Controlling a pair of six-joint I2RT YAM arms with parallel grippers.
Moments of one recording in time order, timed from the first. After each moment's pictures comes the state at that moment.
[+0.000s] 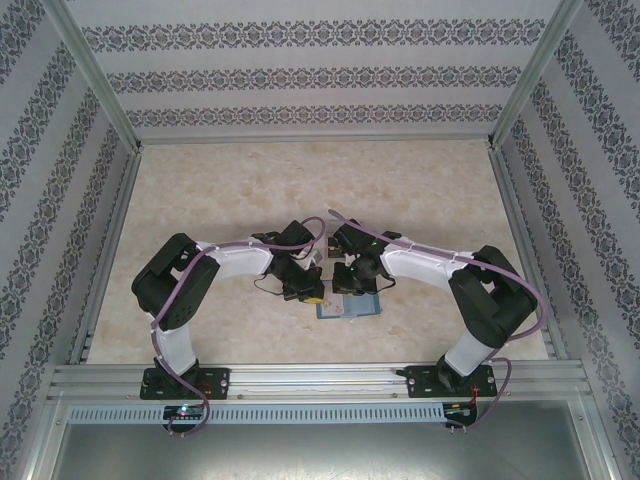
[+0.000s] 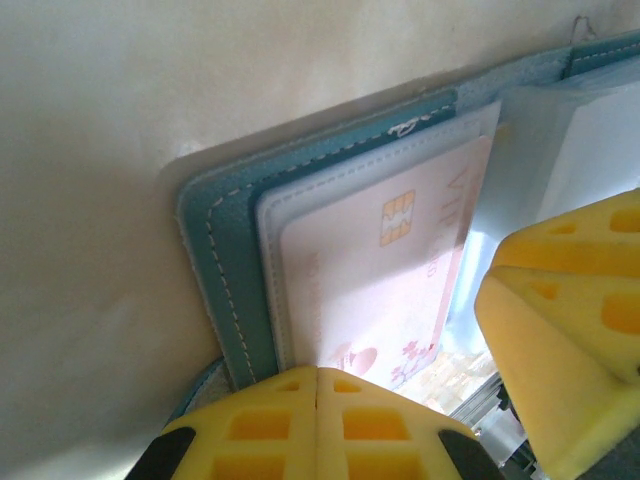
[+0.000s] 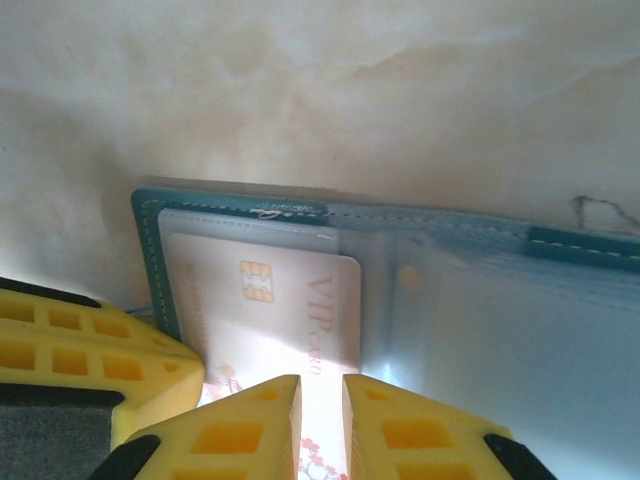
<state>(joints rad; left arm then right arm) -0.66 1.84 1.01 -0.43 0.63 -0.73 0.69 1.65 0.94 -0.60 -0.28 0.74</state>
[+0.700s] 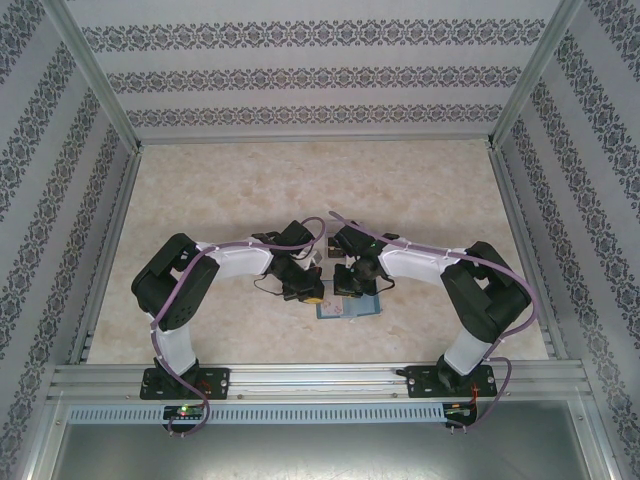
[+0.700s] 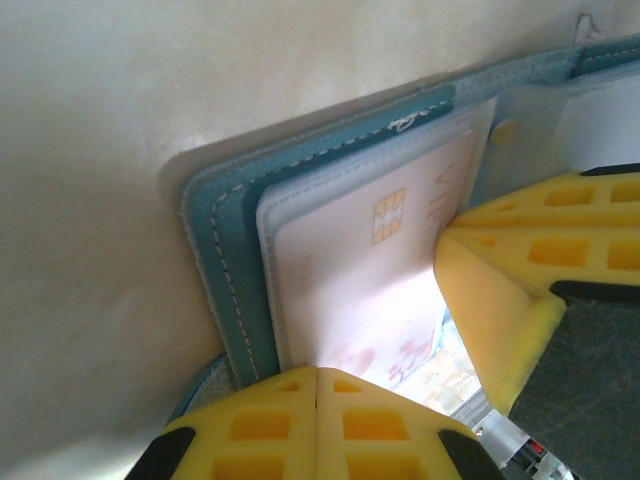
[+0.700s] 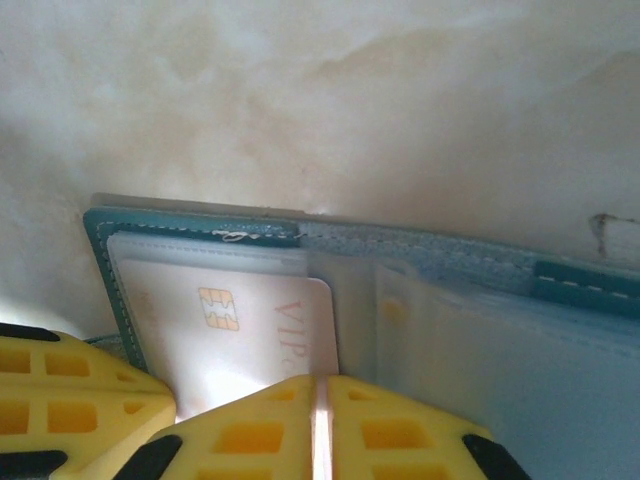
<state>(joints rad) -0.67 1.84 1.01 -0.43 0.63 -0.73 0.68 1.69 0.91 -0.55 -0.31 0.76</state>
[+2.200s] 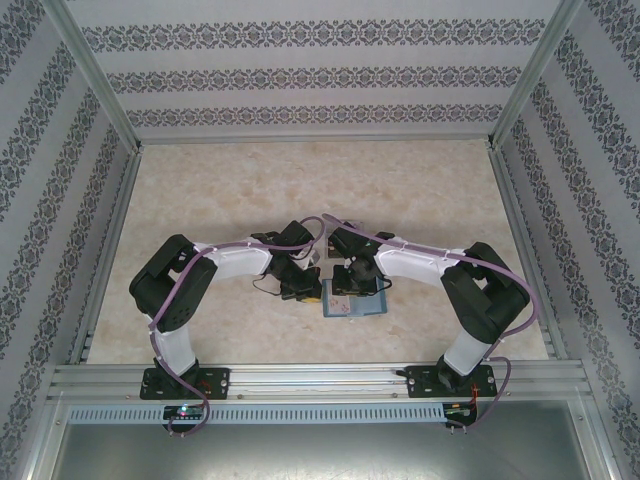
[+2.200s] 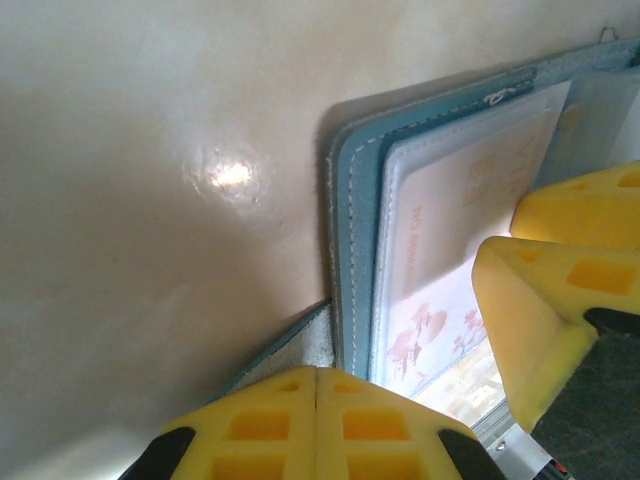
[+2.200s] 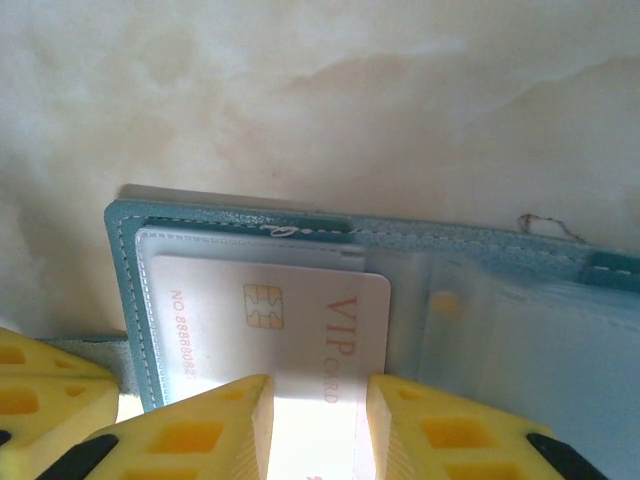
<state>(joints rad) -0.67 1.82 1.01 -0.45 0.58 -0.72 0.72 1.69 0.96 -0.64 -0.18 0.73</state>
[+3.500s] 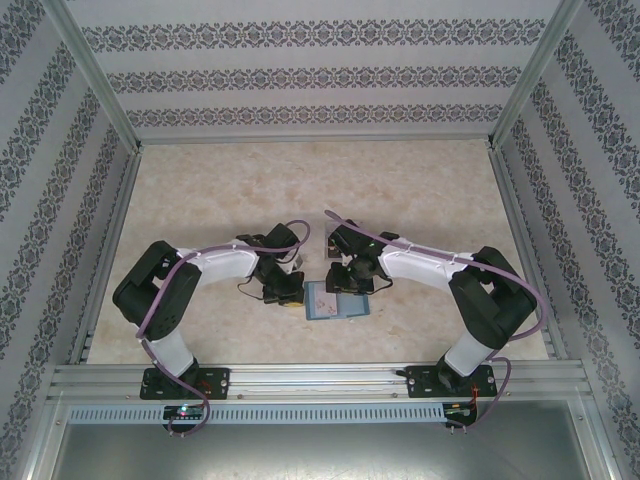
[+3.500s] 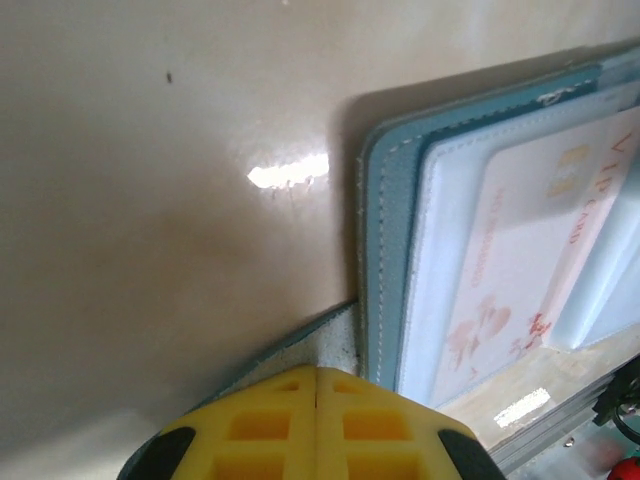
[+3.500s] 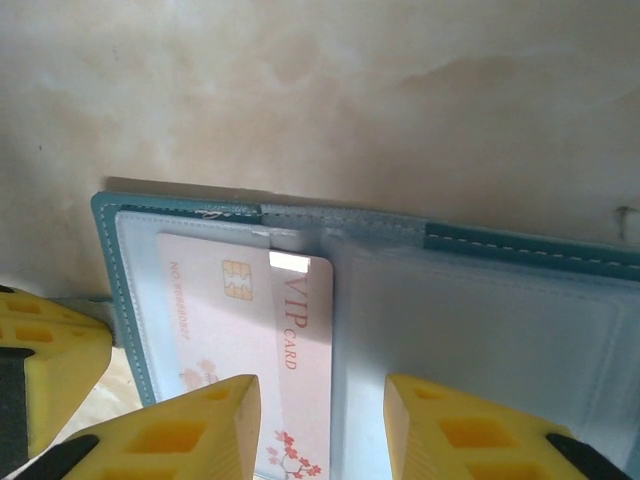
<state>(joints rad) -0.61 1.73 0.94 -0.58 0.50 -0.66 0.72 1.64 0.95 -0.58 -0.27 0.75</state>
